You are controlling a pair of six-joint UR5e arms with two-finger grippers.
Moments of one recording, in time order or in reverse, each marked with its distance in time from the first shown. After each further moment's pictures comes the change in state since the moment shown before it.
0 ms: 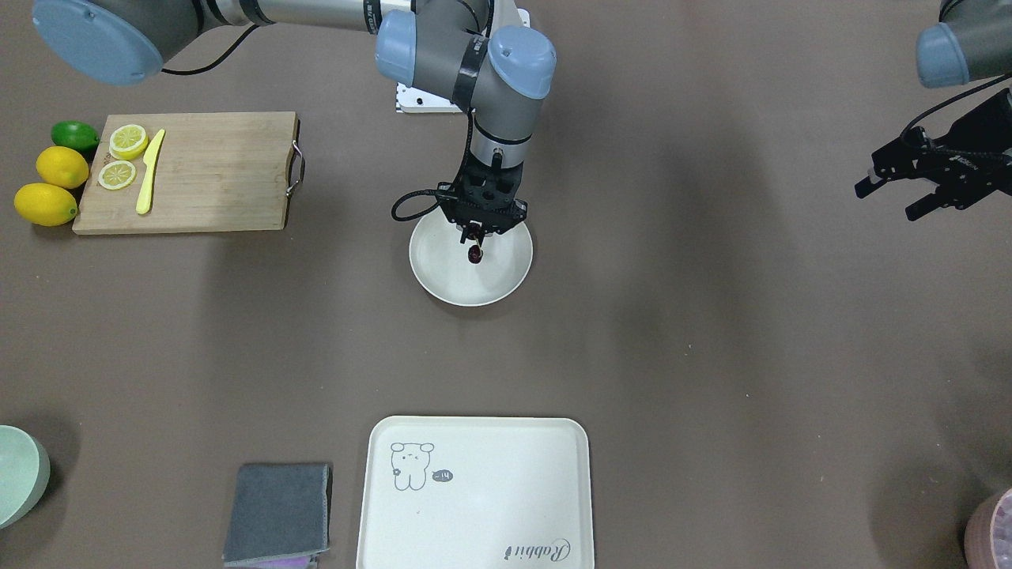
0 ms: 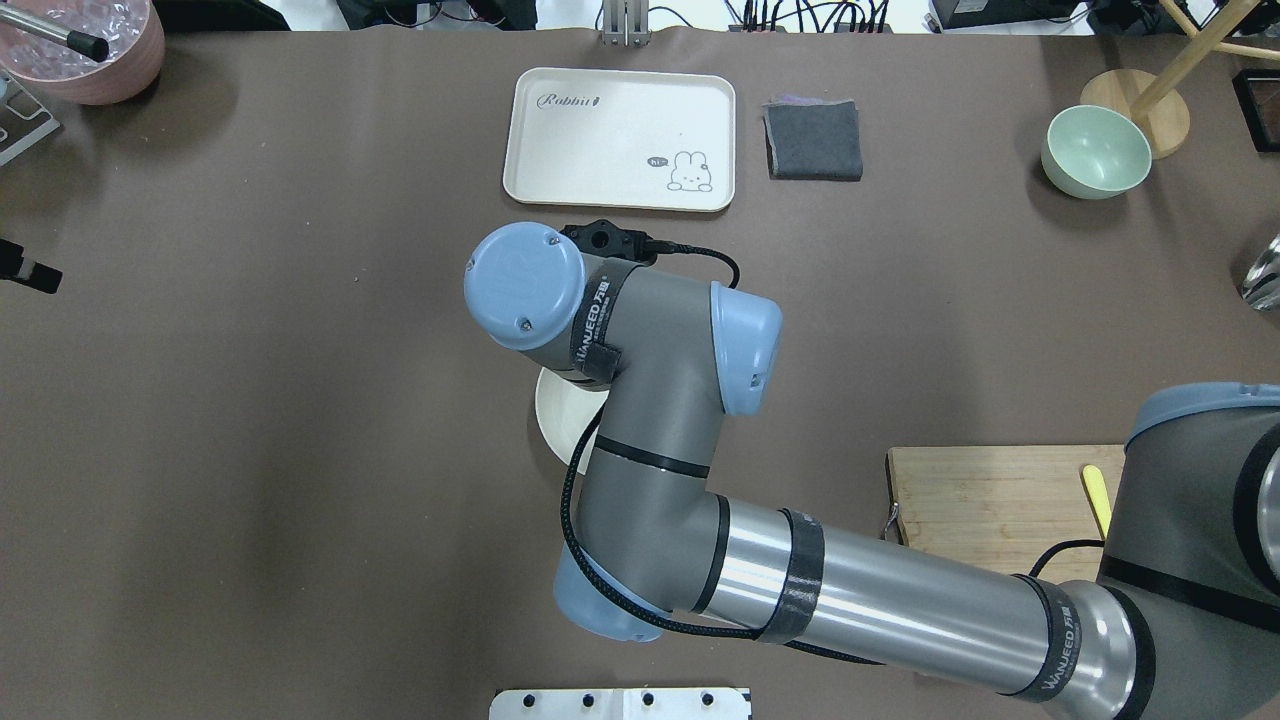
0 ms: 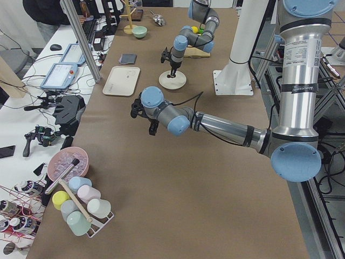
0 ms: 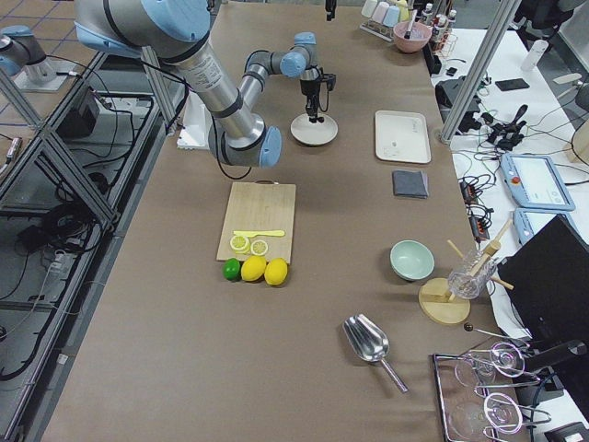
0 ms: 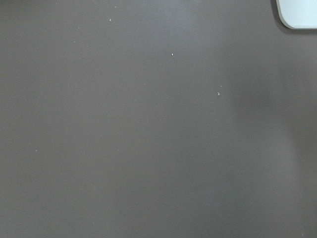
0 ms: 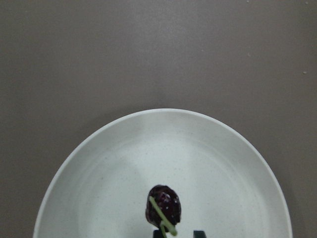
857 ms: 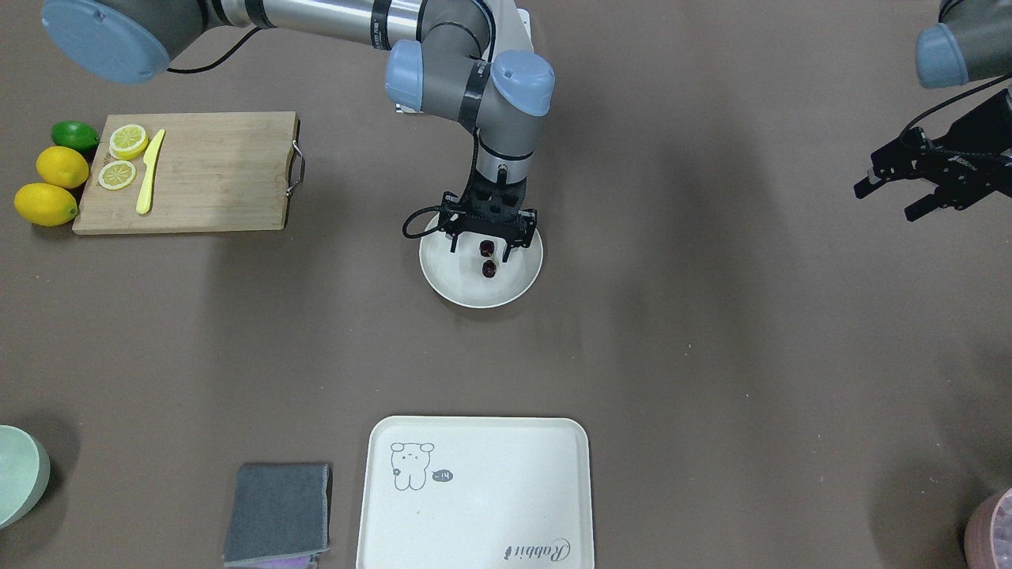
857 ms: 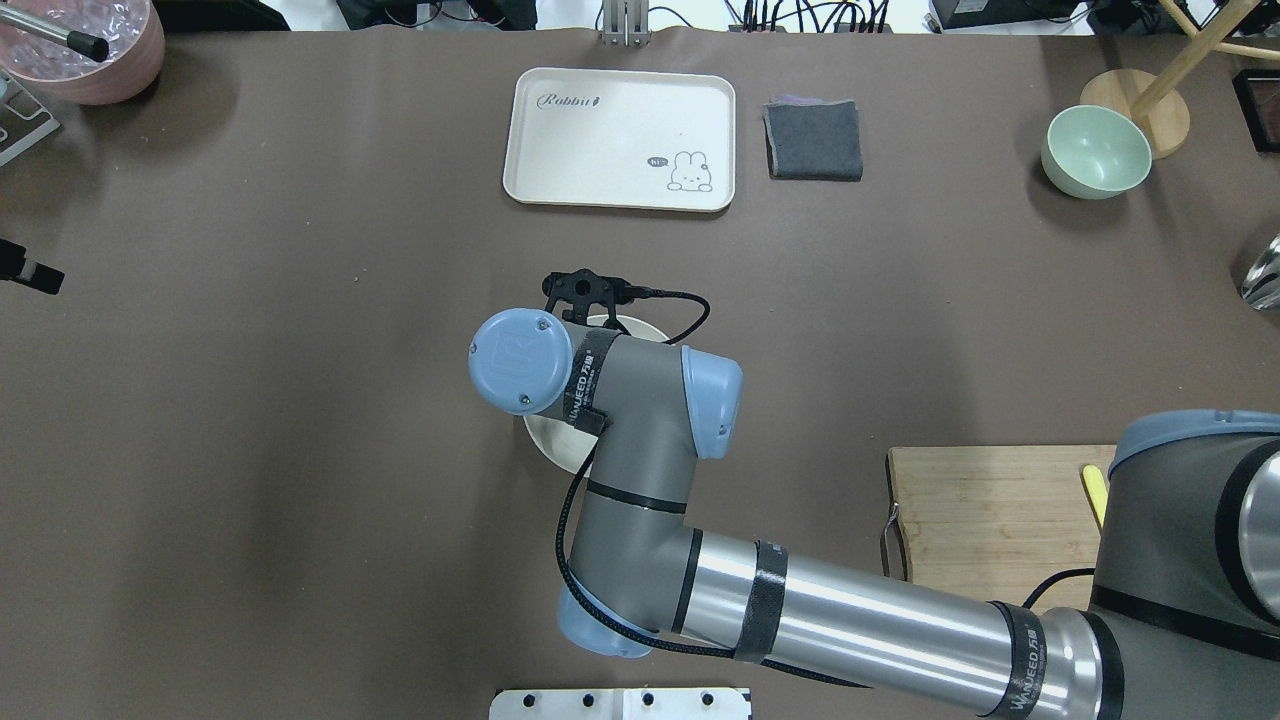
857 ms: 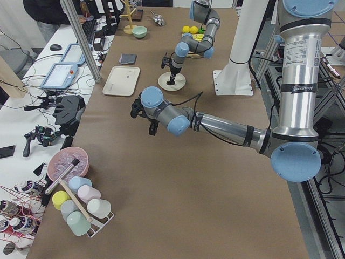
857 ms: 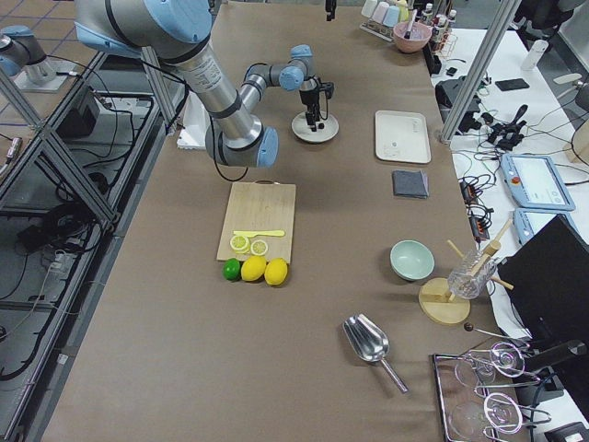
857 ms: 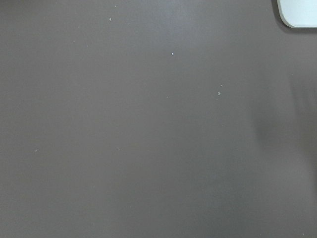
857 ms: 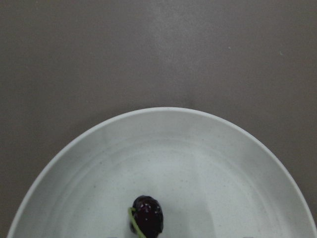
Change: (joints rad) left arm 0.002 -0.001 0.003 0.000 0.000 0.000; right arm -0.005 -0.002 -0.048 0.095 -0.044 0.000
